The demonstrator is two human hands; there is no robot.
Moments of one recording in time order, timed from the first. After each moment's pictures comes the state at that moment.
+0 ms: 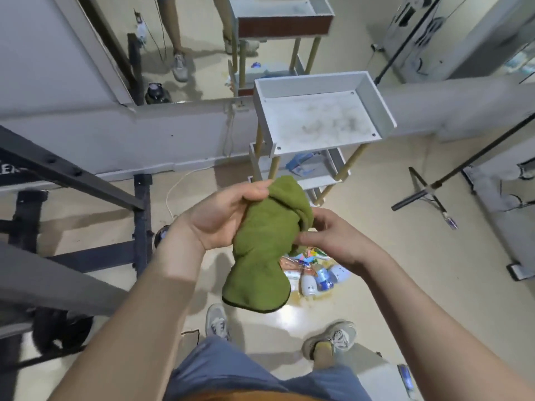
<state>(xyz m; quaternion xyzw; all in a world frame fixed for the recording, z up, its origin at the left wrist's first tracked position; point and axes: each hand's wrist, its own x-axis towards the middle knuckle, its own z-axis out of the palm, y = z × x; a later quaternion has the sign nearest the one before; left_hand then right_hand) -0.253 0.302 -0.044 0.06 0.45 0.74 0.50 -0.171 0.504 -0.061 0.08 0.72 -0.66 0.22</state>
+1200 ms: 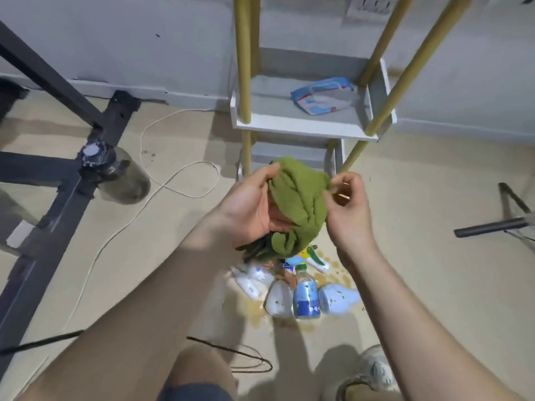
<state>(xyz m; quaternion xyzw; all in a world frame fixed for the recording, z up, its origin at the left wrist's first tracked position) -0.193 0.568 -0.462 -0.15 0.44 0.82 0.33 -0.175 0.726 -0.475 0.15 0.74 -0.66 -0.02</state>
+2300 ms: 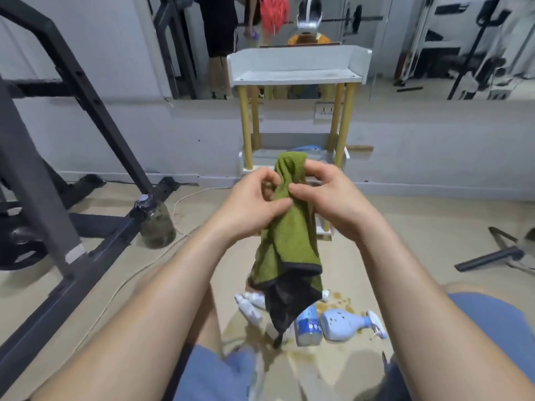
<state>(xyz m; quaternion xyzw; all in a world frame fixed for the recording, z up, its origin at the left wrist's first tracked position) 0.033 0.629 -0.407 0.07 0.83 0.55 -0.03 0.006 0.785 -0.407 -0.21 0.72 -0.66 0.03</state>
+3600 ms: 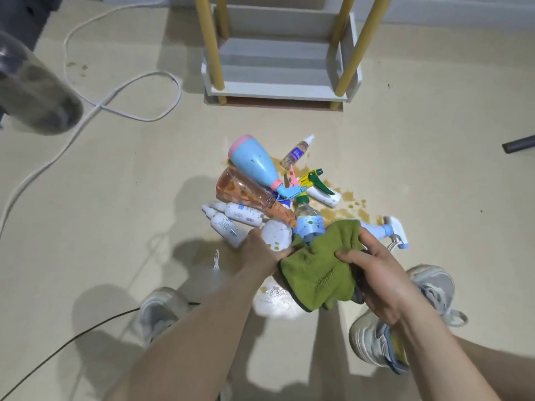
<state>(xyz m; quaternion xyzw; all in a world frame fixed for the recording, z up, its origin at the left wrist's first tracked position) -0.051 0.638 -0.888 -0.24 0.82 0.42 0.30 -0.018 0.820 -0.728 0.32 0.59 -0.70 0.25</state>
